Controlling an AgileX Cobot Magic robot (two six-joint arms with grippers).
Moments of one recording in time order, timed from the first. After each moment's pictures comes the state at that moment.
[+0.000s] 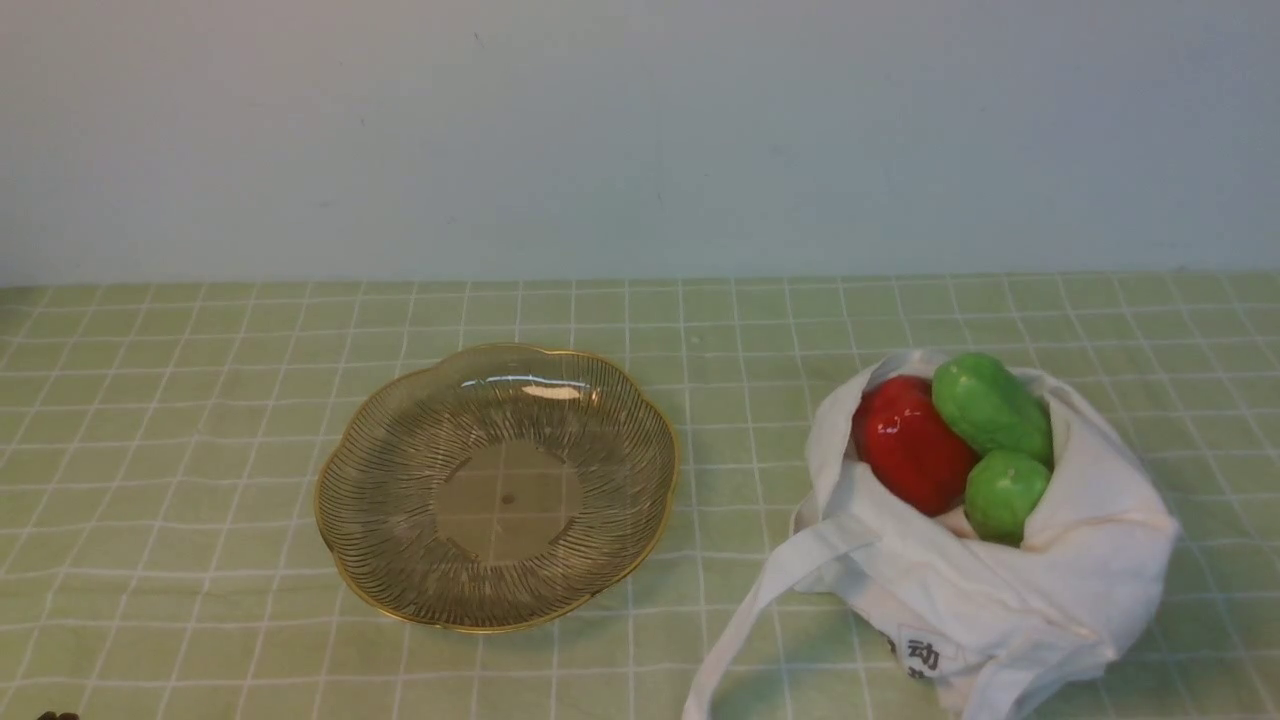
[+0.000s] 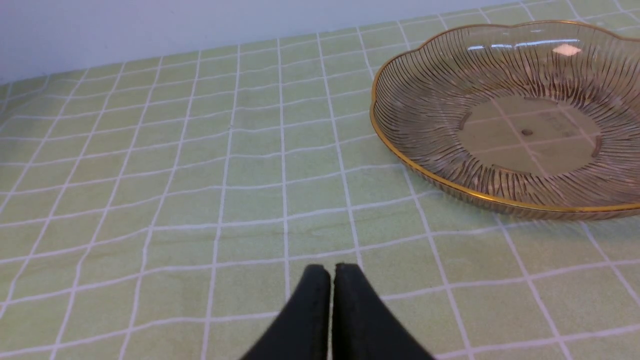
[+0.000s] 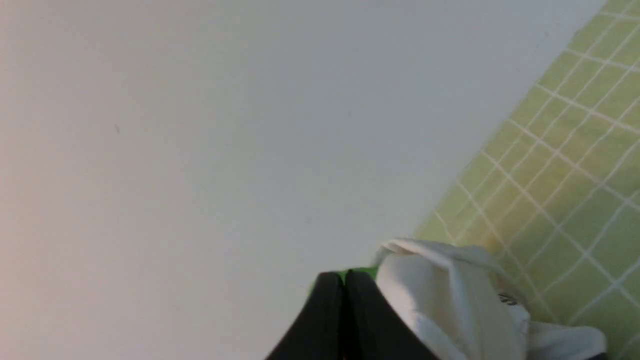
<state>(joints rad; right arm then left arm) 0.00 -0.01 0.03 0.79 0.13 0.28 -0.03 -0.01 0.03 -0.03 0.38 0.10</state>
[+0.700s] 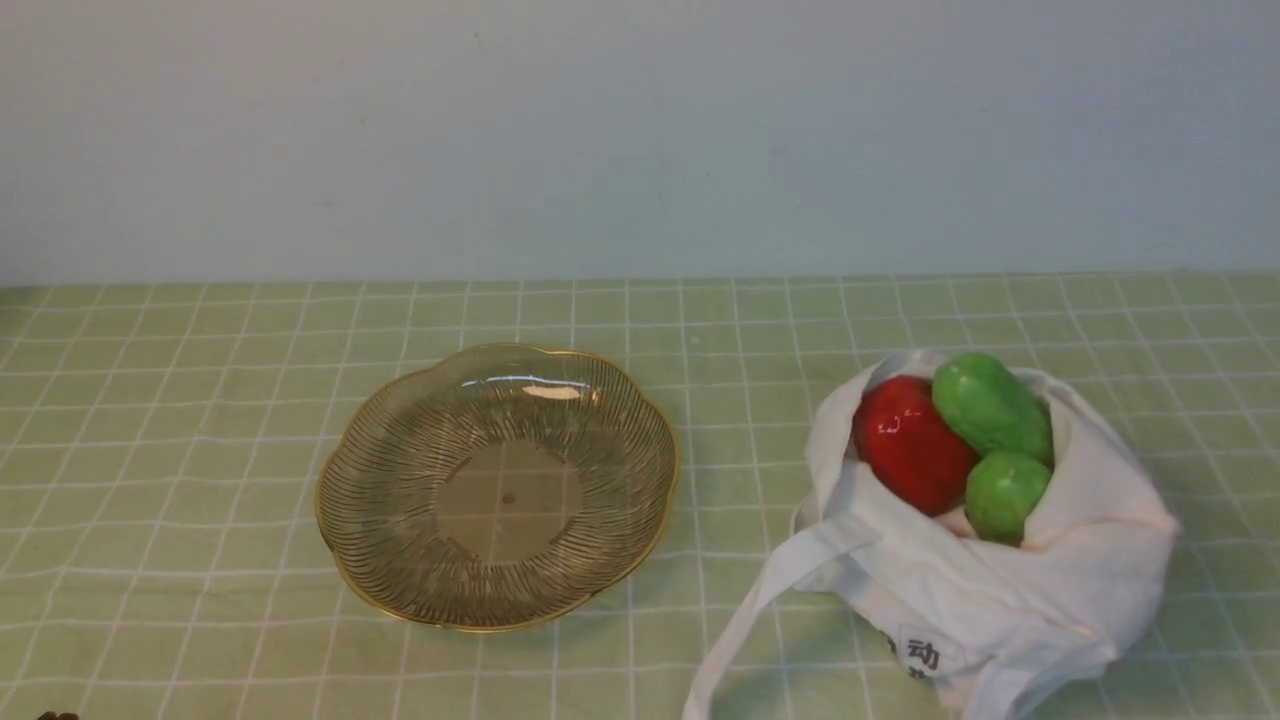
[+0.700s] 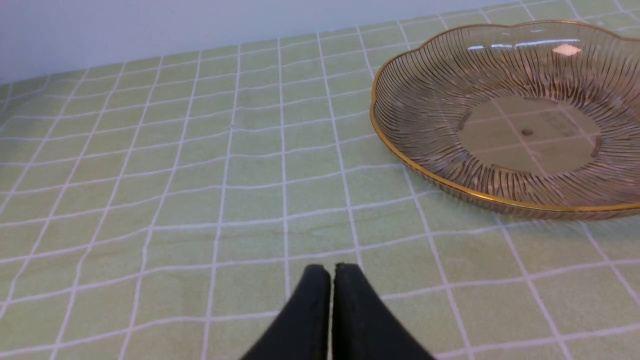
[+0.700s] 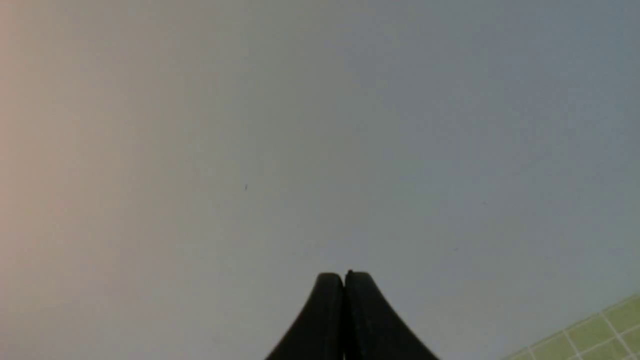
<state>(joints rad) 0.03 0.15 -0.34 0.76 0.21 -0.16 -0.03 -0.01 0.03 -0.03 0.38 0.10</state>
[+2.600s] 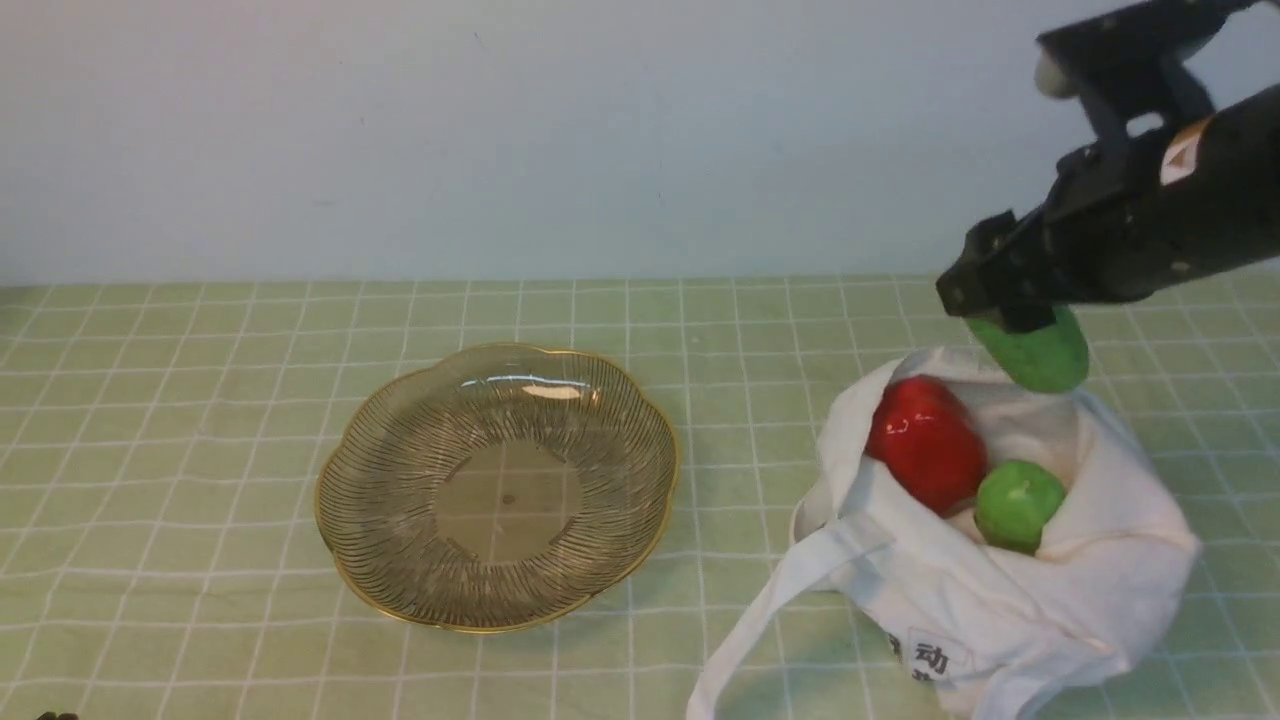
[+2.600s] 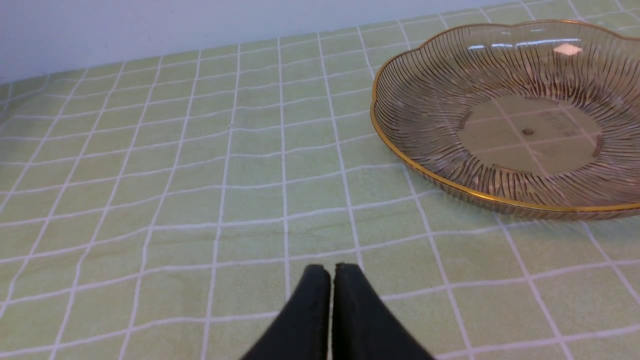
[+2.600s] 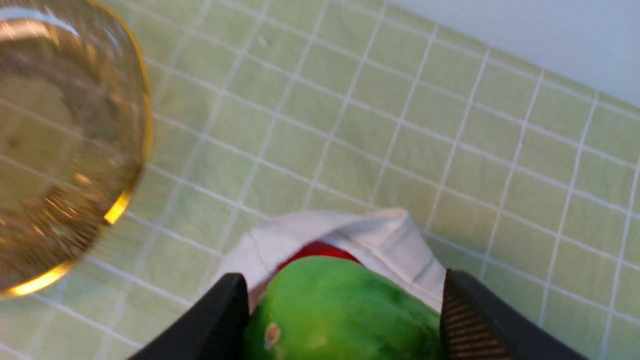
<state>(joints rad) 0.33 1.42 -1.26 0.11 0.81 -0.12 -0.03 -0.01 0.03 -0.03 0.38 0.10</state>
